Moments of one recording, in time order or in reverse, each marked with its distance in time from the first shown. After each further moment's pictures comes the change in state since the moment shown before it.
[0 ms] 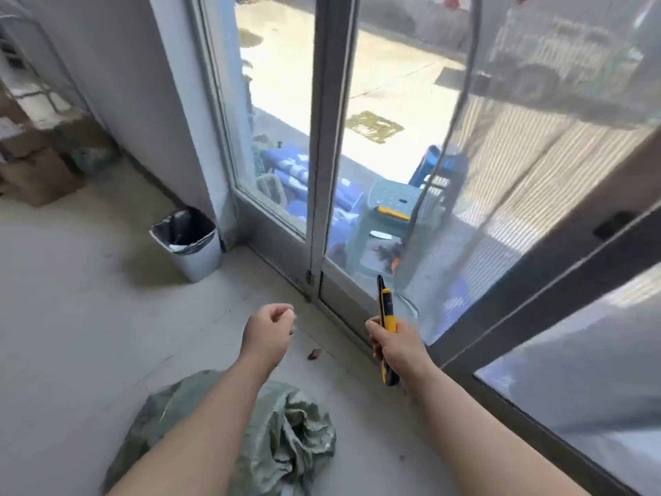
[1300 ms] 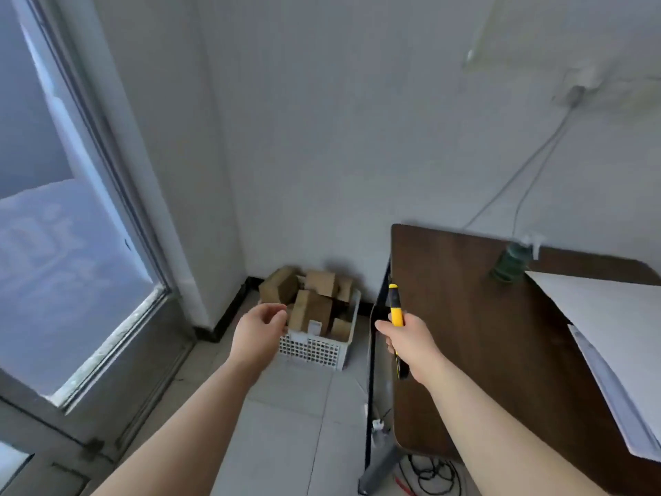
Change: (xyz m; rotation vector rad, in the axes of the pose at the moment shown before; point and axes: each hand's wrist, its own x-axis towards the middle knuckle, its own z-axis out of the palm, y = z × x) left_hand -0.838 -0.096 0.453 0.603 -1.829 0.720; right_hand -0.849 0.378 -0.345 0.814 1.895 0.445
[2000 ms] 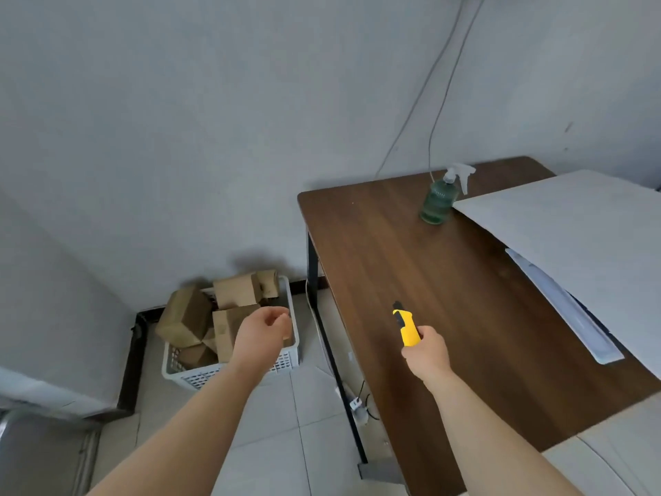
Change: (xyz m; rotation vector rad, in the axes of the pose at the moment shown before) left_hand 0.201 0.009 0.166 0.263 -0.506 -0.018; right_hand 0.163 0.101 -0.049 -0.232 0.547 0.438
